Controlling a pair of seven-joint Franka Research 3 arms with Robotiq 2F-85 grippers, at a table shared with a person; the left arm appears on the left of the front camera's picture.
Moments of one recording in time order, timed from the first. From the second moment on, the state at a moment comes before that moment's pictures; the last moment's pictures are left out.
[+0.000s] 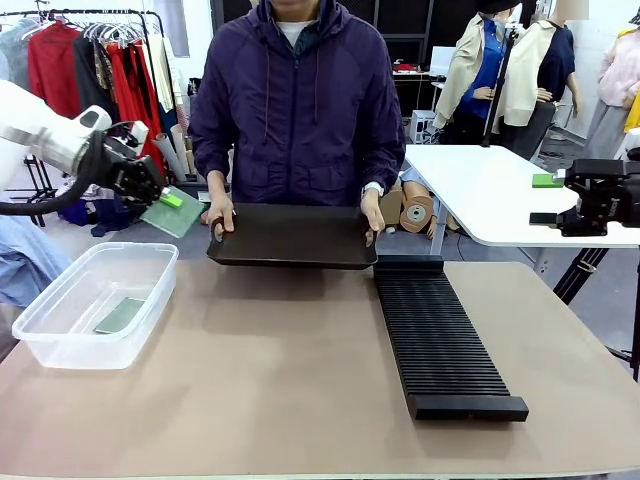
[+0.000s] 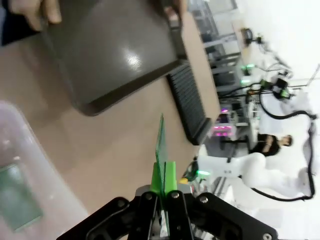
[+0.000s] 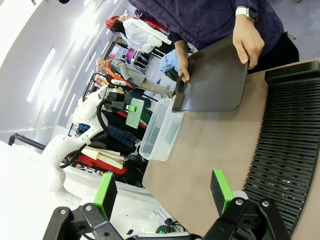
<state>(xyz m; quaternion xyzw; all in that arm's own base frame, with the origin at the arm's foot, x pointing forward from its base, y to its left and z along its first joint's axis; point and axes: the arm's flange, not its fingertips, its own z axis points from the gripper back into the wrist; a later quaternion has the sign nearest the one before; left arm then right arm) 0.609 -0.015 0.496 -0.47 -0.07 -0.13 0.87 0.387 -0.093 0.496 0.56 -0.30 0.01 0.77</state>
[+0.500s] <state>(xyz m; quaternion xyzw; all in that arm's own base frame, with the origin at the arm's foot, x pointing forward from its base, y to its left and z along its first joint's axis) 0.615 0.028 0.498 -0.33 -0.06 -0.12 0.93 0.387 -0.093 0.496 0.56 -0.30 0.01 0.77</state>
